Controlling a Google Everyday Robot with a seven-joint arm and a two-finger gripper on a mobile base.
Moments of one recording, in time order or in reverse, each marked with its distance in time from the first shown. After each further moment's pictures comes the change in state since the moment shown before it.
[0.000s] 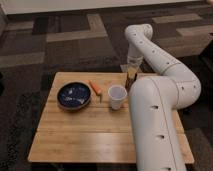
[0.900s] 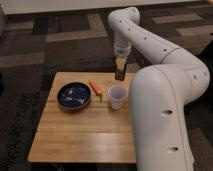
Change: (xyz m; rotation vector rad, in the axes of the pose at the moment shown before) arm -0.064 0.074 -0.084 0.115 -0.051 -0.231
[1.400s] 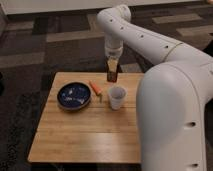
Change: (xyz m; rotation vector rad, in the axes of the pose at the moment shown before) arm -0.016 0.027 -0.014 0.019 0.000 -0.050
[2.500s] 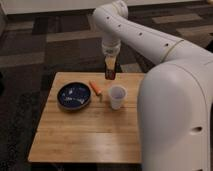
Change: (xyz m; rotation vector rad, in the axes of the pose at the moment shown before) arm -0.015 0.000 -0.024 0.050 -0.008 -0.046
